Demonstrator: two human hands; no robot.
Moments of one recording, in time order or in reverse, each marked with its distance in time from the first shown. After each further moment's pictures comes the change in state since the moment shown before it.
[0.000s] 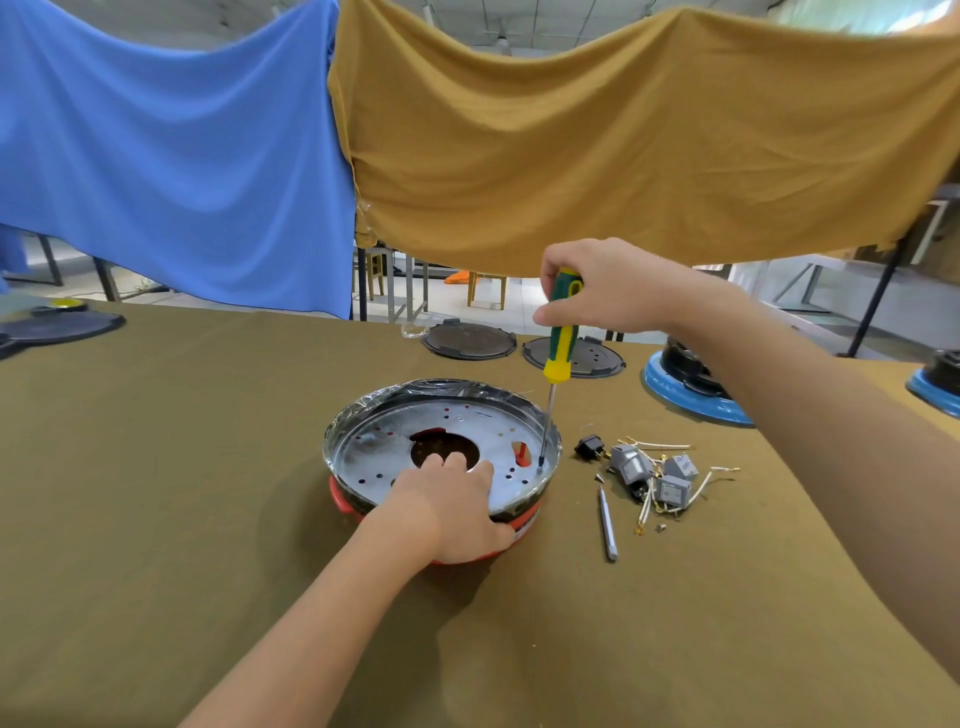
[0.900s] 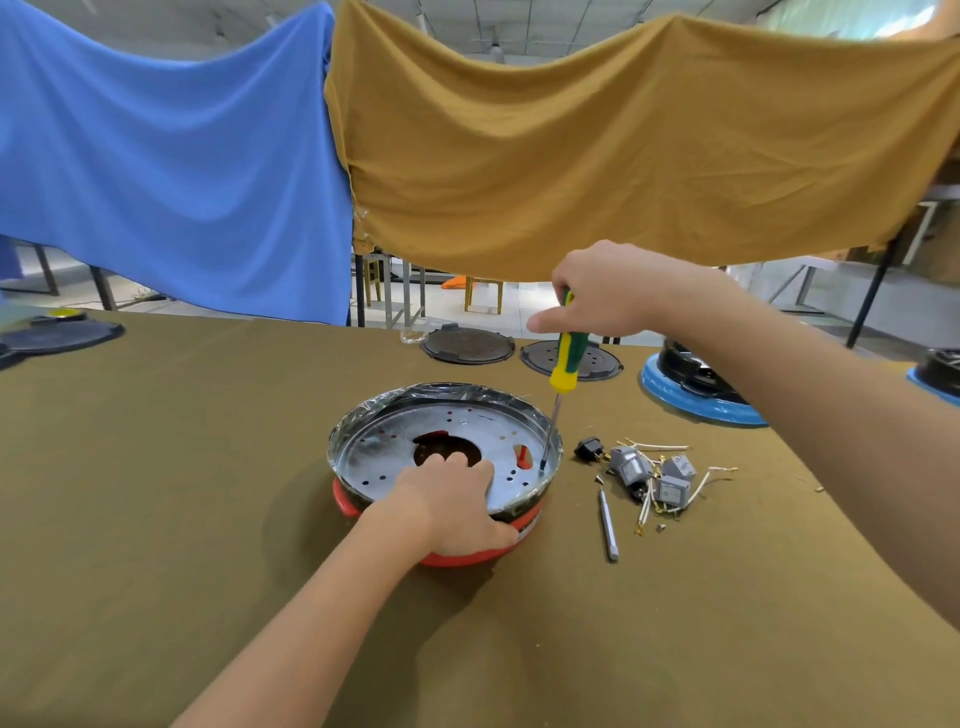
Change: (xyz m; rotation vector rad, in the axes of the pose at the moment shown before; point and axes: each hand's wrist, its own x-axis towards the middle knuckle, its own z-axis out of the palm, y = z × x) left_hand -0.001 -0.005 -0.007 -0.066 -0.014 0.016; right_hand 0.007 -0.008 -0.002 -0.362 -0.041 0.066
